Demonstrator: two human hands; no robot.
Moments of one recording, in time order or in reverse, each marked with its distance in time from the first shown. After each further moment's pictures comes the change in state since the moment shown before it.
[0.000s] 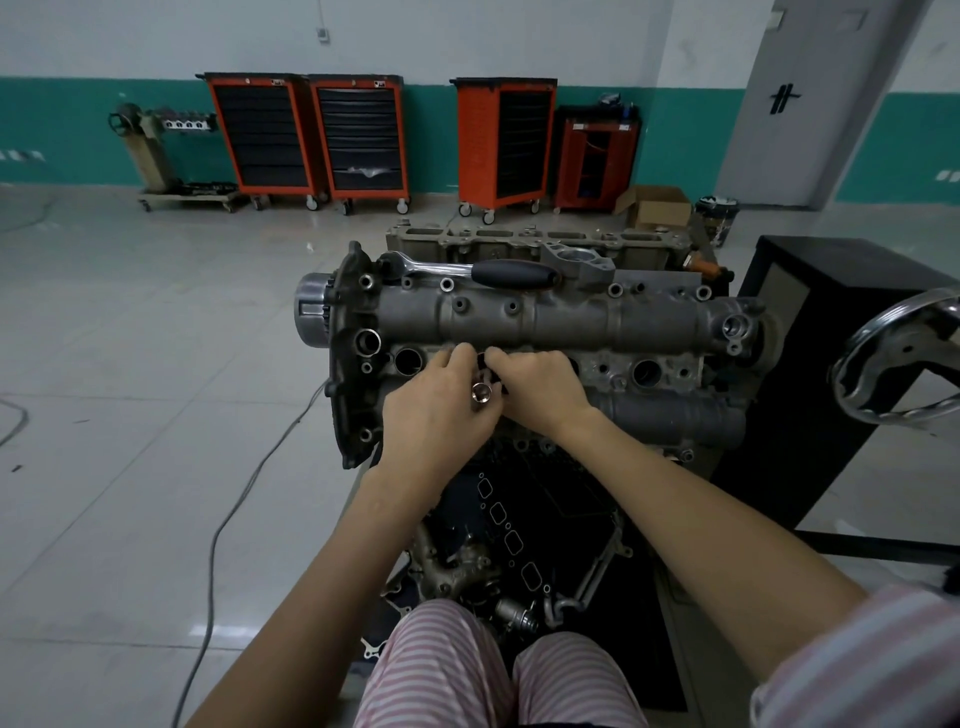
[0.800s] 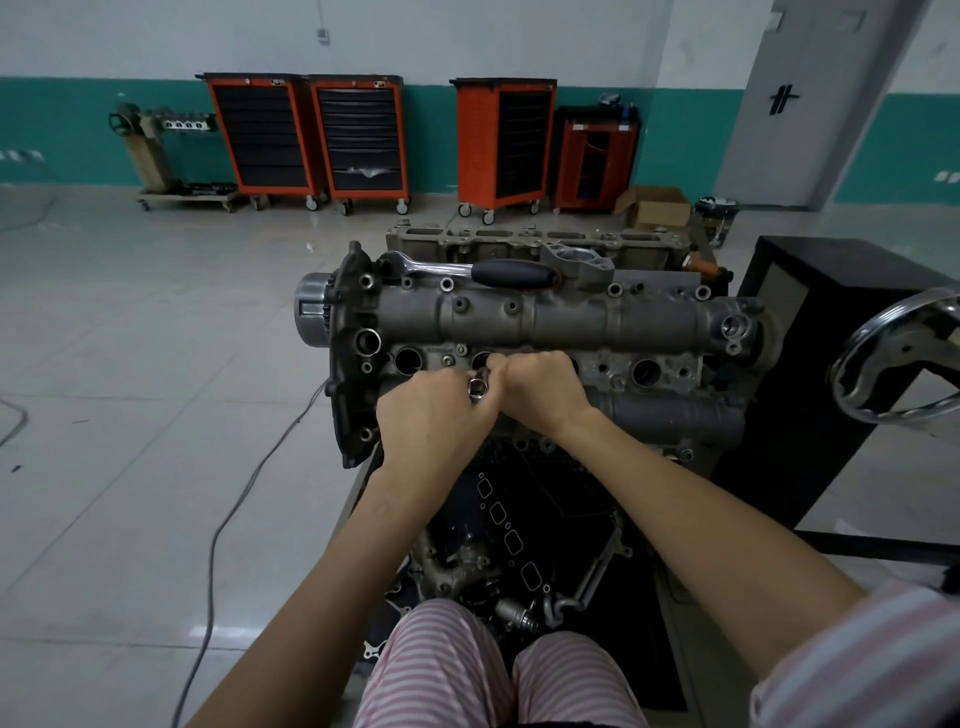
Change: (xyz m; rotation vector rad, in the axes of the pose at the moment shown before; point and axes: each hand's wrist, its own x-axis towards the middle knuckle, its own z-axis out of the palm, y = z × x) left_hand -0.003 0.009 -0.006 0.079 0.060 -0.137; right_hand -0.001 -0.003 -0.001 -0.064 0.159 -0.025
